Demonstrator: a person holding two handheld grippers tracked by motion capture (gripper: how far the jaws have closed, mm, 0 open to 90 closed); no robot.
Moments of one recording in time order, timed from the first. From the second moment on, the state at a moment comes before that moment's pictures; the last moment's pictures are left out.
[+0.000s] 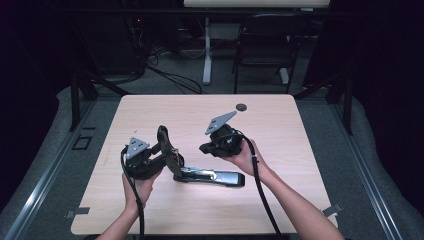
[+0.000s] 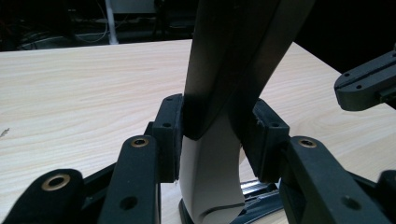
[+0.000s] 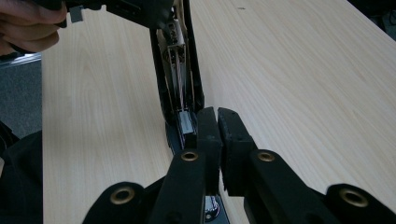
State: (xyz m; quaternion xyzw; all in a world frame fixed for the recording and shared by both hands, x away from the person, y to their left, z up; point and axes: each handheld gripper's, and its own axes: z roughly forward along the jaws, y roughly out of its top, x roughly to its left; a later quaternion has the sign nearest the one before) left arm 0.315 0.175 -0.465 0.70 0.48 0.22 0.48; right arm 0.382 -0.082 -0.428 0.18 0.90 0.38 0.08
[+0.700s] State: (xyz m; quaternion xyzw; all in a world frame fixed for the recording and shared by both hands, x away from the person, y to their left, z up) left arm 0.317 0.162 -0.467 0.71 0.46 0.22 0.48; right arm 0.384 -0.060 -0.405 0.17 0.89 0.41 0.08
